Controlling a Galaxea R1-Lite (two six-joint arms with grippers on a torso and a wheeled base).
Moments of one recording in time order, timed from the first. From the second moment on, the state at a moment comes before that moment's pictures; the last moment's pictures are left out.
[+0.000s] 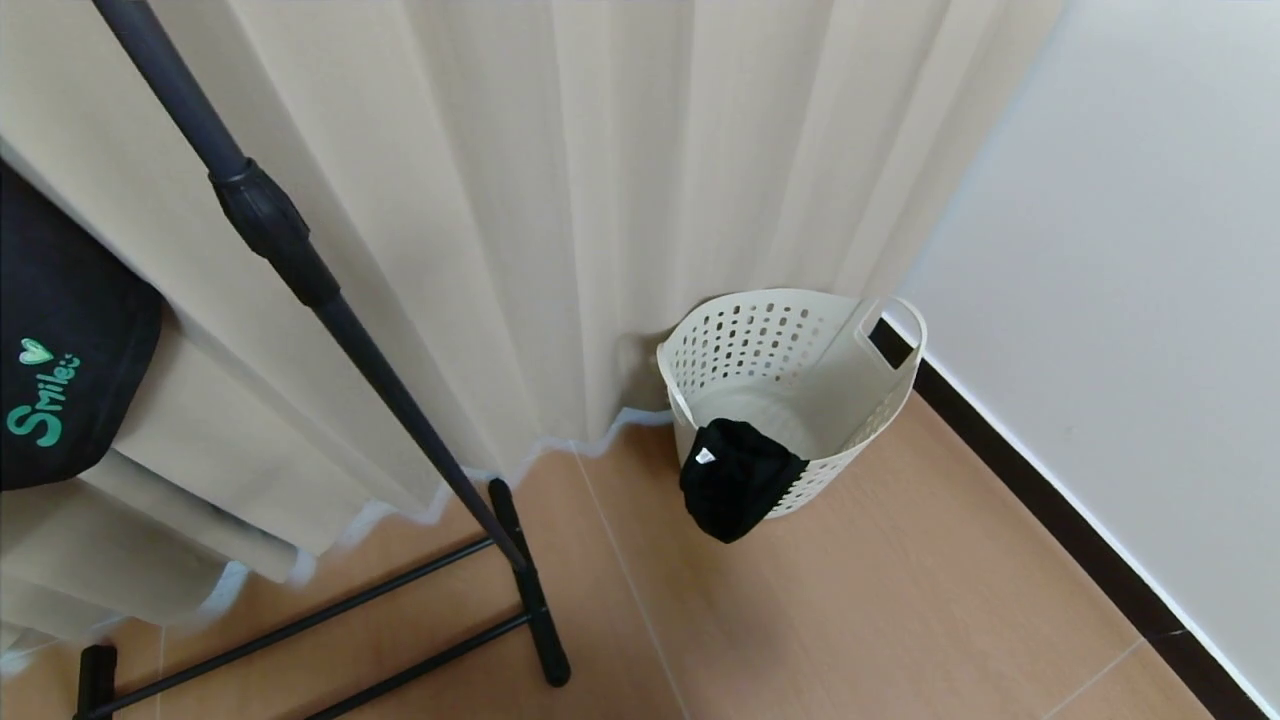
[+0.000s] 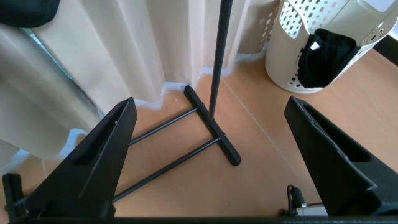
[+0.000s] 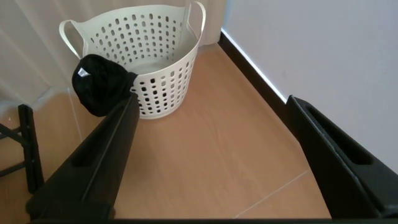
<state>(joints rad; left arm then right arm) 0.00 0.00 -0.01 0.02 -0.08 0.05 0.00 0.02 0.00 -0.06 -0.10 0.03</state>
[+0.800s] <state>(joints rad) 0.00 0.00 -0.01 0.02 -0.08 0.05 0.00 0.02 0.00 -0.06 -0.10 0.03</state>
